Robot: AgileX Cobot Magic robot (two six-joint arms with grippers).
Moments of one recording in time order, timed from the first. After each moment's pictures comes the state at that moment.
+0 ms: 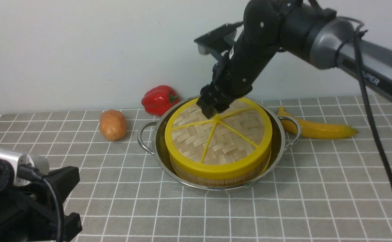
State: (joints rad) right arm 0.54 2.20 -2.18 0.19 1.23 -0.19; left arm -0.31 0.65 -0.43 -0.28 0.27 0.17
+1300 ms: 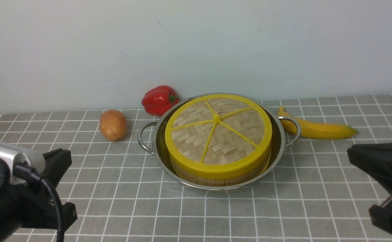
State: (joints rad) right arm 0.54 0.81 -0.60 -0.01 0.41 0.00; left arm -0.31 0.65 -0.43 -0.17 0.17 0.17
